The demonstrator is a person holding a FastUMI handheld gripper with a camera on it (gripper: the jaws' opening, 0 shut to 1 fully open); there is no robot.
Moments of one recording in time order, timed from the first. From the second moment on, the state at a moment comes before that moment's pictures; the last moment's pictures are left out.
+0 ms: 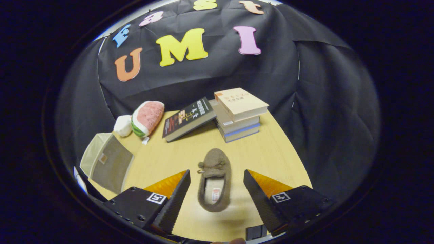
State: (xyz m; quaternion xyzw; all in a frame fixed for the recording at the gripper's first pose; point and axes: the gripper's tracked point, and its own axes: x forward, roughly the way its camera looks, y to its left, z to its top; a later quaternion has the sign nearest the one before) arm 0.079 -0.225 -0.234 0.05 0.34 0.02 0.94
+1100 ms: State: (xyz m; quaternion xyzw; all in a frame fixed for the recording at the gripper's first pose) arm 0.118 -0.229 -0.349 0.08 0.47 0.01 0.88
